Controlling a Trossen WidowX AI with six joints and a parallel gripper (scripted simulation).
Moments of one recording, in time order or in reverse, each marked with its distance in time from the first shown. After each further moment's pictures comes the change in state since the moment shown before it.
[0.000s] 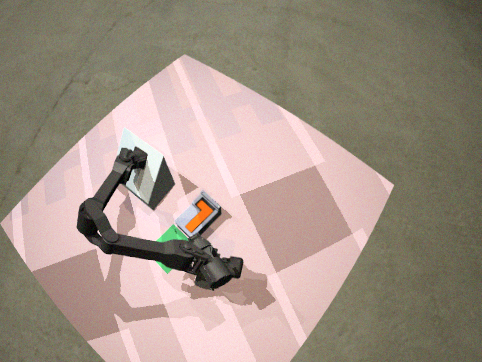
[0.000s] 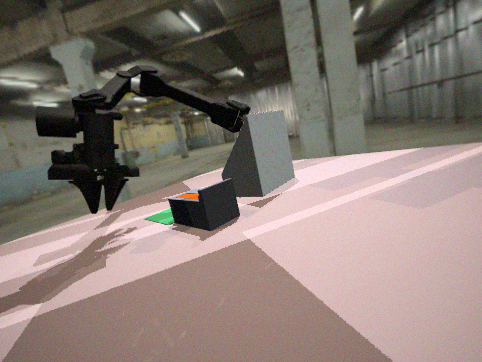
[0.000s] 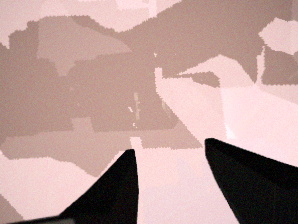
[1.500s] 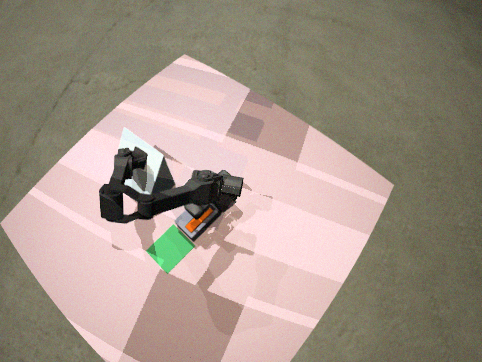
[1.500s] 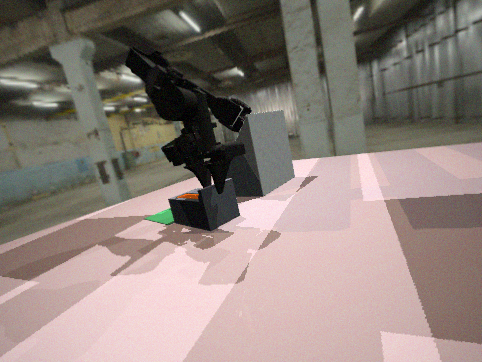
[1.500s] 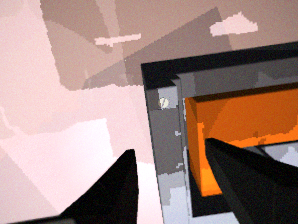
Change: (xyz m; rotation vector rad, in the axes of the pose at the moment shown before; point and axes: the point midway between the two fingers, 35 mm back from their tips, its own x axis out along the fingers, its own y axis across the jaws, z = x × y) arm -0.036 -0.063 -0.231 -1.021 0.251 -0.080
